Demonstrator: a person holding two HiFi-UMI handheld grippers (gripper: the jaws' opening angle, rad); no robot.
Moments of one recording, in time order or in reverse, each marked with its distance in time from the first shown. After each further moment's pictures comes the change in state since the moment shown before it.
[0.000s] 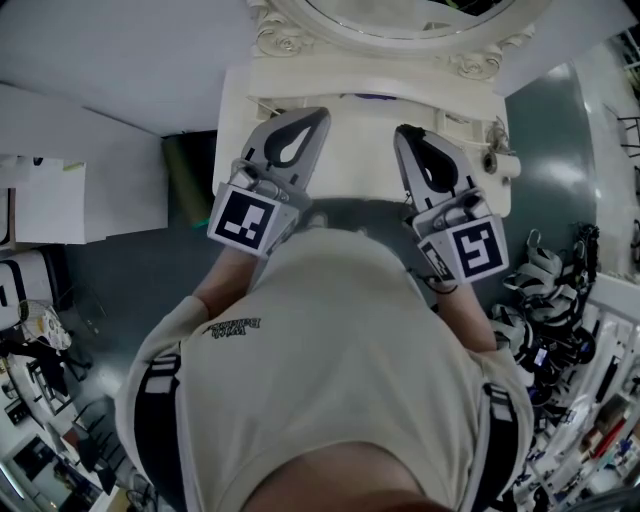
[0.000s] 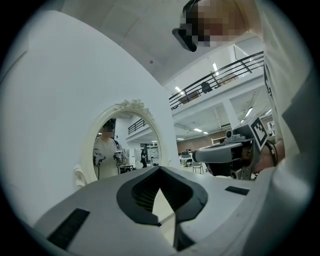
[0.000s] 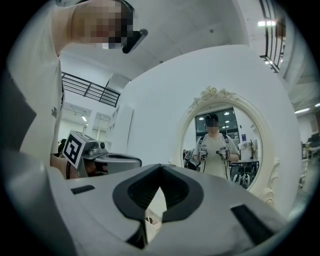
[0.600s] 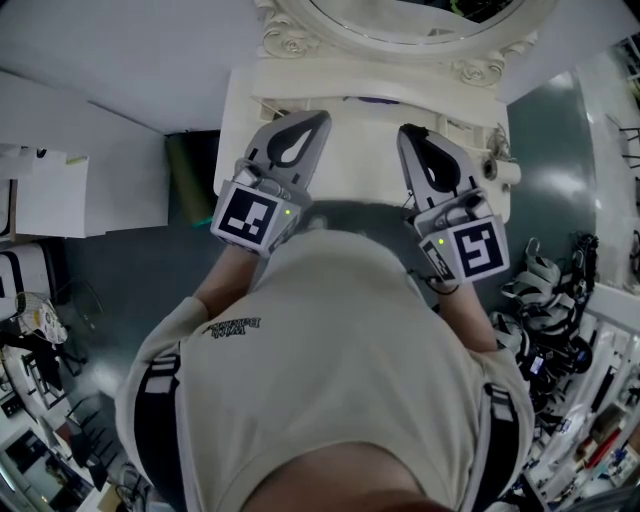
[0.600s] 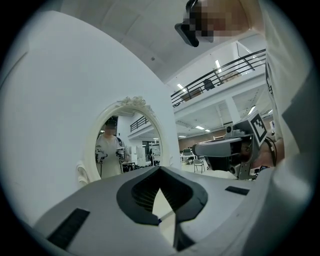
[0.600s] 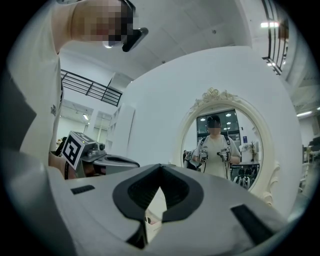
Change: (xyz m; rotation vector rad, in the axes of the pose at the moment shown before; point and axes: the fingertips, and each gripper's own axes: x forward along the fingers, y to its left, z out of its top) left arm -0.003 0.000 -0.009 -0.004 0.031 0.024; right arm -0.001 -0.002 0.004 -0.024 -0.002 0.008
